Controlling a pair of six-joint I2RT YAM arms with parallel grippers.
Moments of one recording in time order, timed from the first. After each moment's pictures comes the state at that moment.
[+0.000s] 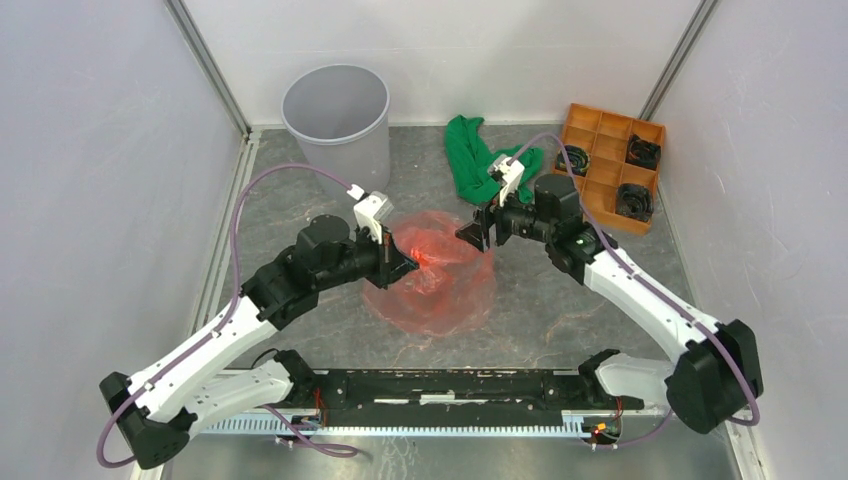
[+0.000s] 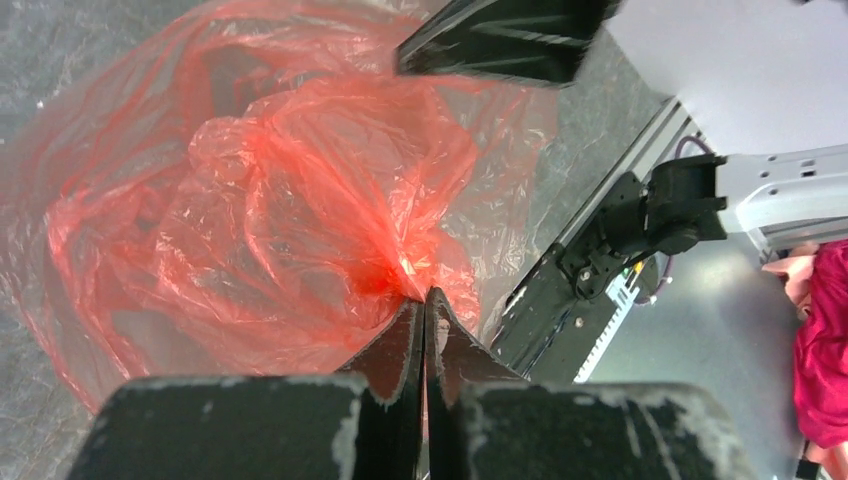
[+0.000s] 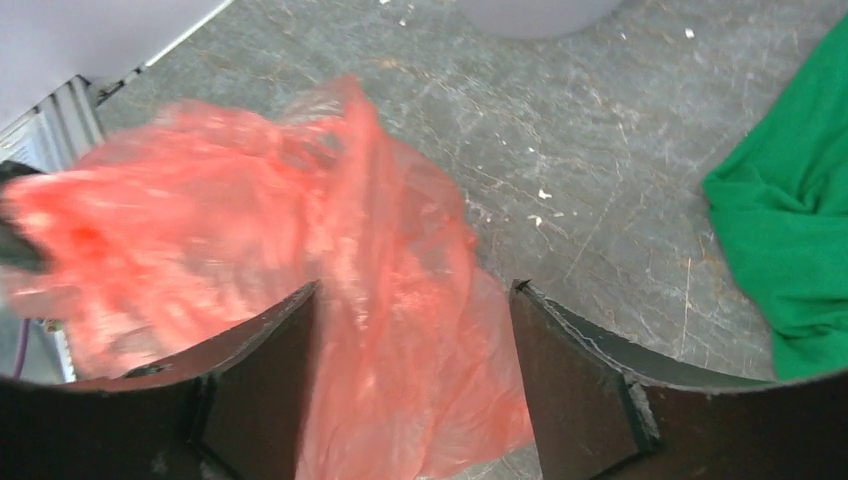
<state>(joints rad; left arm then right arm) -0.79 0.88 0.89 -0.42 0.20 -0.42 0.50 1.17 0.89 -0.05 -0.52 0.07</state>
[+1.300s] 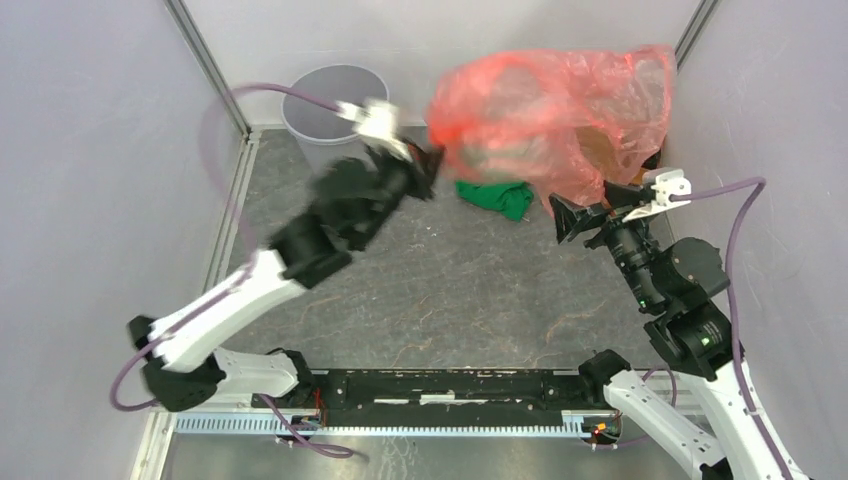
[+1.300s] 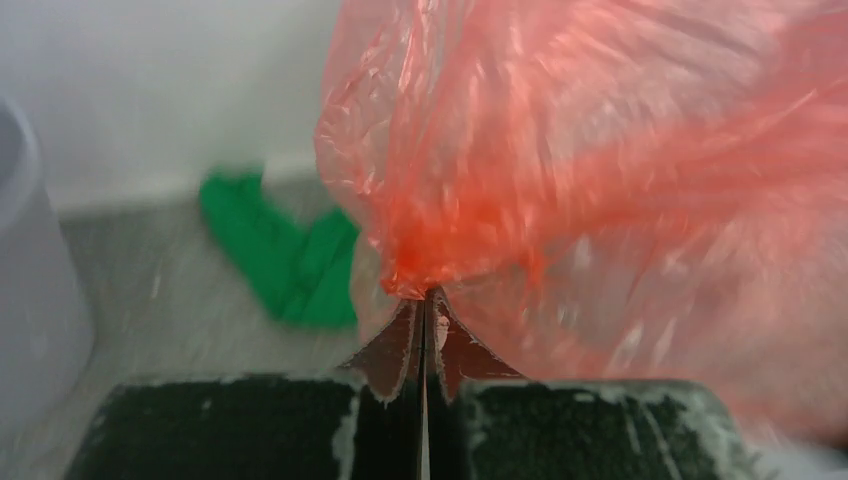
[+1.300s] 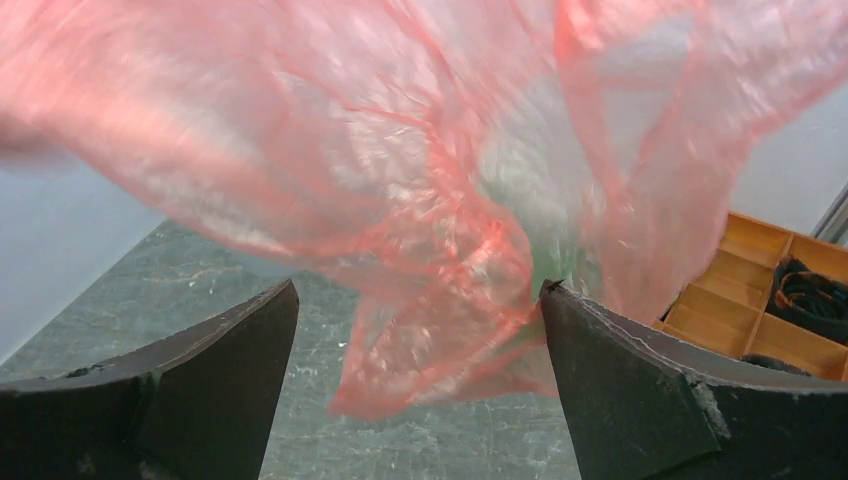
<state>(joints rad) -1.00 1.22 1.57 -0.17 -0.44 -0.29 0.50 0.59 1.03 -0.32 0.16 0.10</state>
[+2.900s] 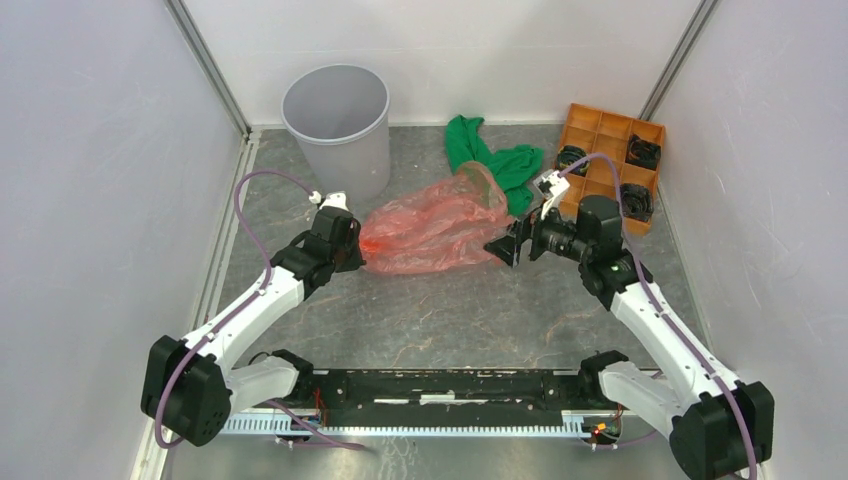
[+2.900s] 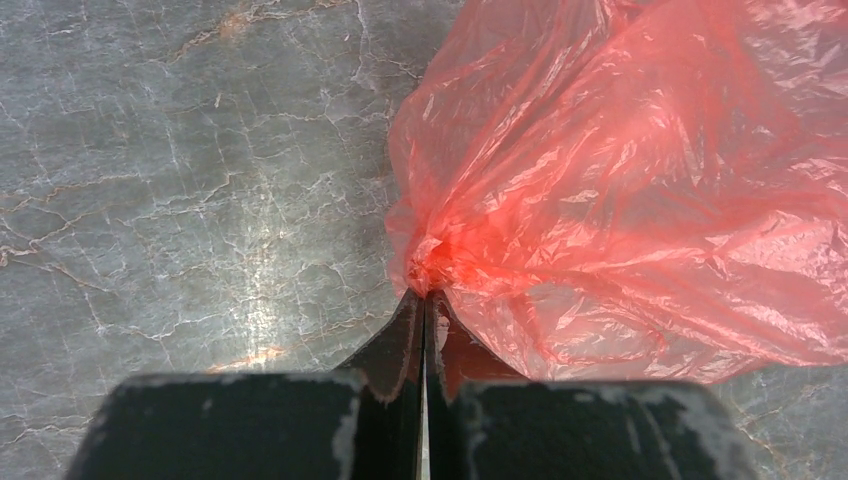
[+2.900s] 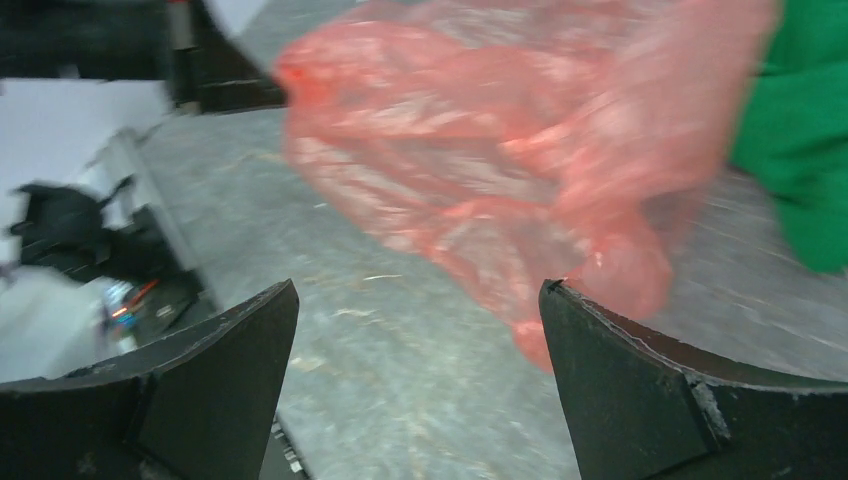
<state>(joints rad) -0.45 1.12 0.74 -0.43 -0.20 -0.51 0.29 0.96 0.70 -0.09 -0.57 0.20</state>
